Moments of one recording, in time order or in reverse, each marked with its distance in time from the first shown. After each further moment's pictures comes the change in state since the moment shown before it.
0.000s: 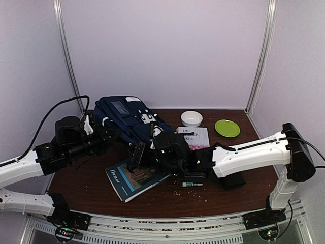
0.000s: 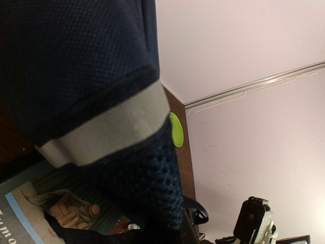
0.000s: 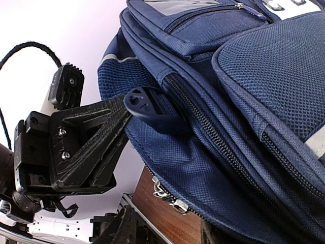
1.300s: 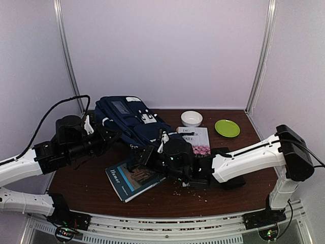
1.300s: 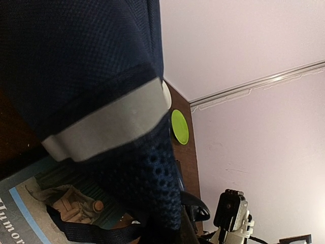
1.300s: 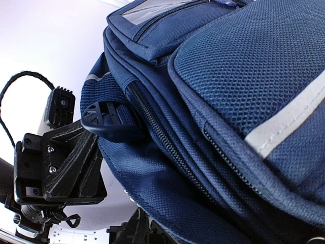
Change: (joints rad) left arm -0.023 0.003 0.031 -0.064 -0.025 0.001; right arm -0.029 0.010 -0.163 0.266 -0.020 0.132
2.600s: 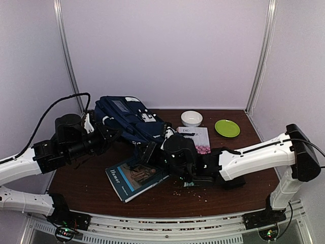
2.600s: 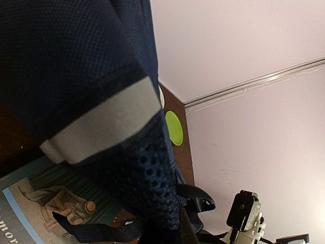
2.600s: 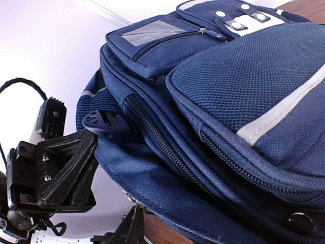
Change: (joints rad) left arm -0.033 0.003 0.029 -0.008 -0.035 0.001; right arm 0.023 -0.069 0.031 -0.156 0.144 -0.083
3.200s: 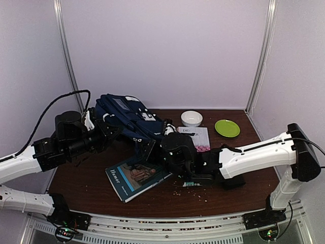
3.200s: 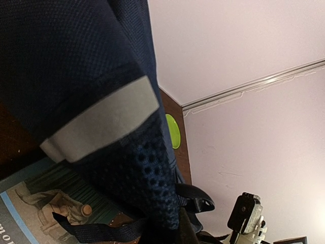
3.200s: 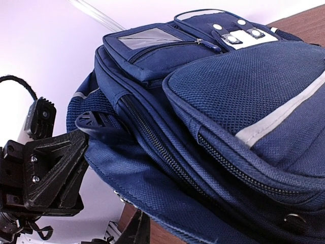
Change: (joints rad) left arm 0.000 0.021 0.033 0.001 -0.001 0.000; right arm 0.001 -0.001 0.042 -0.068 0.063 -0.058
